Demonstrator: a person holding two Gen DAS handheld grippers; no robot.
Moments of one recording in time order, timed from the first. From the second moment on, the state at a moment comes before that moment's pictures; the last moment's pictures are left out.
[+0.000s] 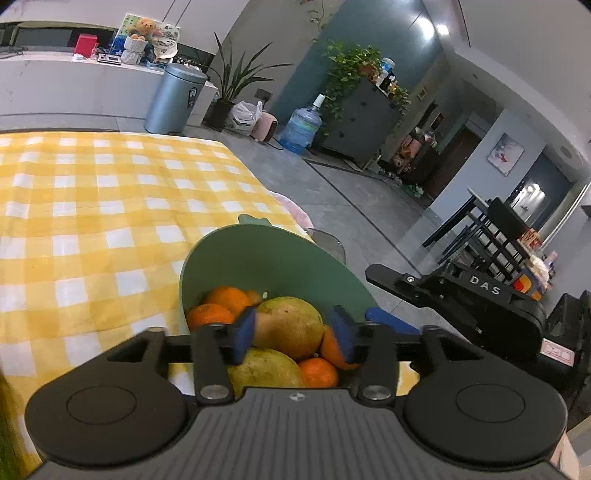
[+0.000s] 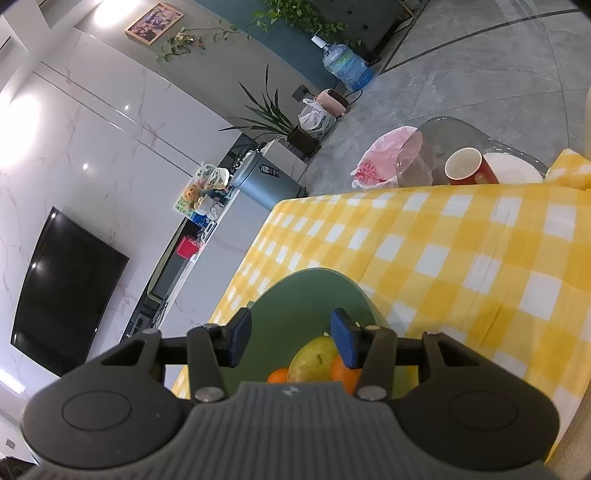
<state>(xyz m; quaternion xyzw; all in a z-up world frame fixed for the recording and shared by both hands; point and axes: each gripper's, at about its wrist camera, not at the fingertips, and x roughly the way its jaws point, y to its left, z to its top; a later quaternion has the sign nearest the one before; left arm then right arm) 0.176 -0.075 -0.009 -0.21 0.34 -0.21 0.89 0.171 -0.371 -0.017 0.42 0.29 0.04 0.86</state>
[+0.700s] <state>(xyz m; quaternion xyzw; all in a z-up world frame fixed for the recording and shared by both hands) 0.120 -0.042 0.034 -0.20 0.31 -0.12 0.92 0.156 -0.342 0.001 0.37 0.28 0.07 0.88</state>
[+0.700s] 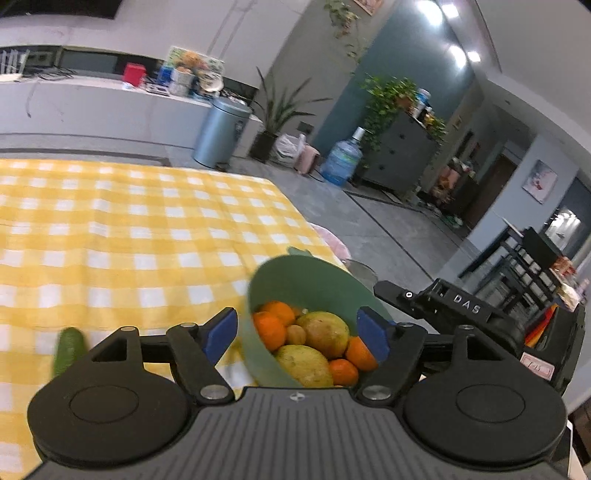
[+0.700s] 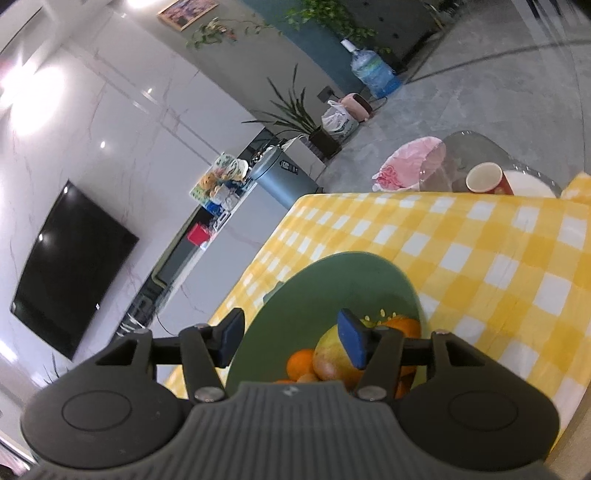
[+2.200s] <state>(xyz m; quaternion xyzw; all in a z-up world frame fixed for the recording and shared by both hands) 0.046 0.080 -0.043 -0.20 0.42 0.02 0.88 0.123 -0.171 -0.019 0.13 0.48 0.20 0.85</state>
